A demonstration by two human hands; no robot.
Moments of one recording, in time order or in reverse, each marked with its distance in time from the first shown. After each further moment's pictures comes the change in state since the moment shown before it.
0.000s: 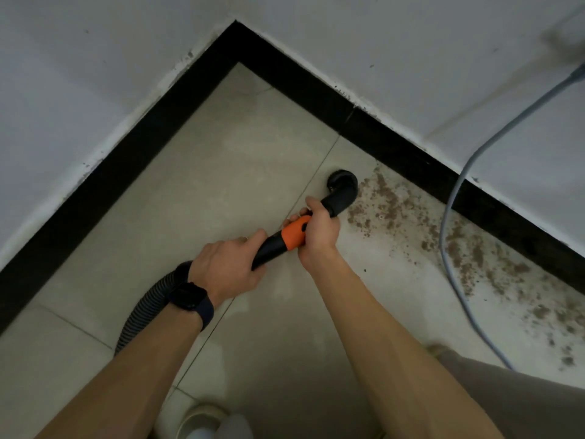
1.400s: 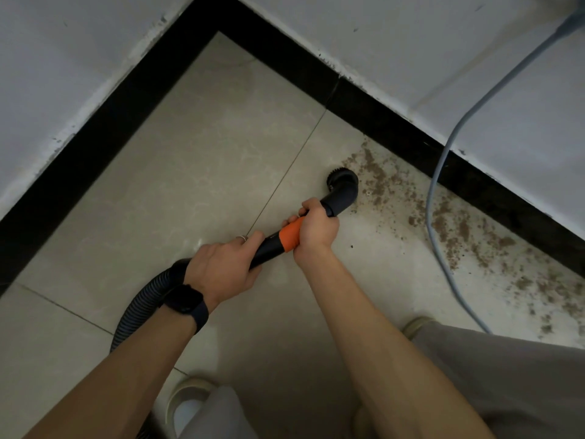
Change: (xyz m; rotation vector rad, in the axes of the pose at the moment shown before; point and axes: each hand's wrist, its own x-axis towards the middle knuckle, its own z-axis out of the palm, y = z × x) left_hand -0.028 0.024 0.025 0.084 0.040 0.055; right_hand -0.018 0.008 -0.035 -0.037 0.169 -0.026
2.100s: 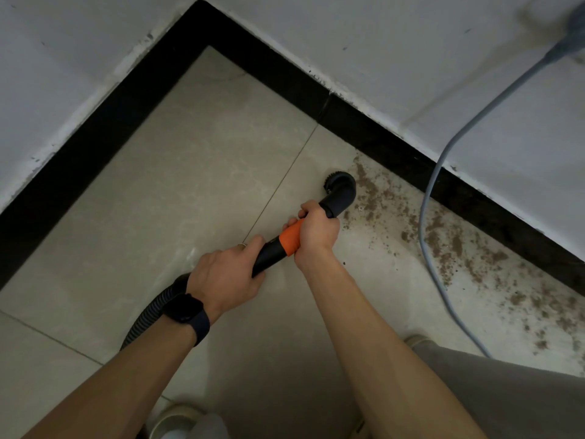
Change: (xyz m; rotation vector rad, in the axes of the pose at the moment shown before) left_hand 0.028 0.017 -0.006 -0.080 -0.069 -0.103; right_hand 0.024 -0.024 0.009 -0.041 -0.008 -0.012
